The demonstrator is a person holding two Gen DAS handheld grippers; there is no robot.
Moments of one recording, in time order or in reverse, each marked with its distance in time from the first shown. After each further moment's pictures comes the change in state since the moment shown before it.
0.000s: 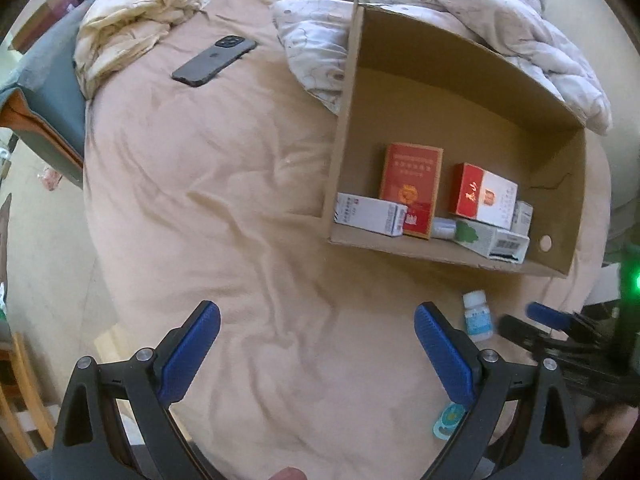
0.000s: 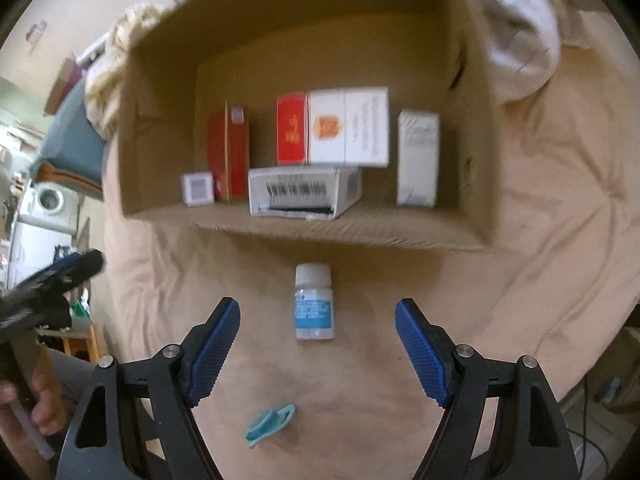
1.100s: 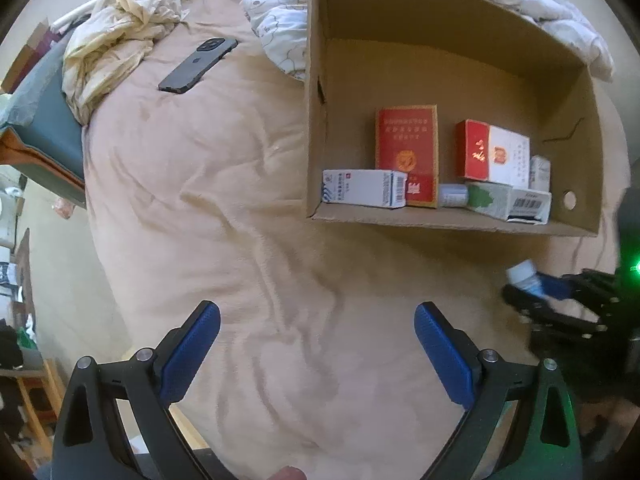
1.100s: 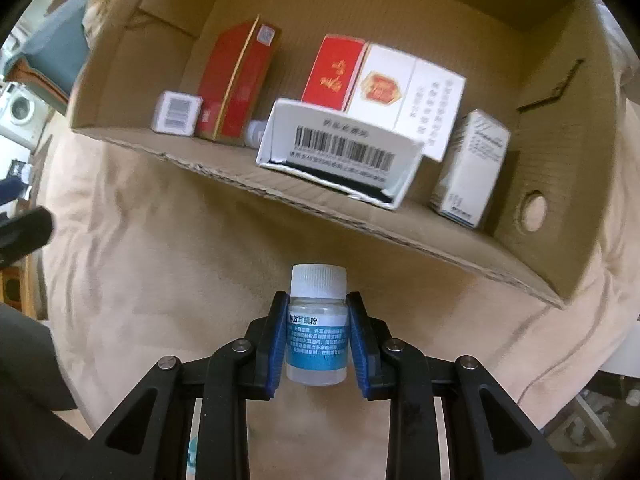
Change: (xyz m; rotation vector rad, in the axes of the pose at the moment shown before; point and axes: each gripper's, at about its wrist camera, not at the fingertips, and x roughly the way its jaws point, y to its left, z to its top) left arm 0.026 -0.024 -0.009 0.113 0.025 0.114; right arm 0.034 0.034 -0.007 -0.206 0.031 -0.194
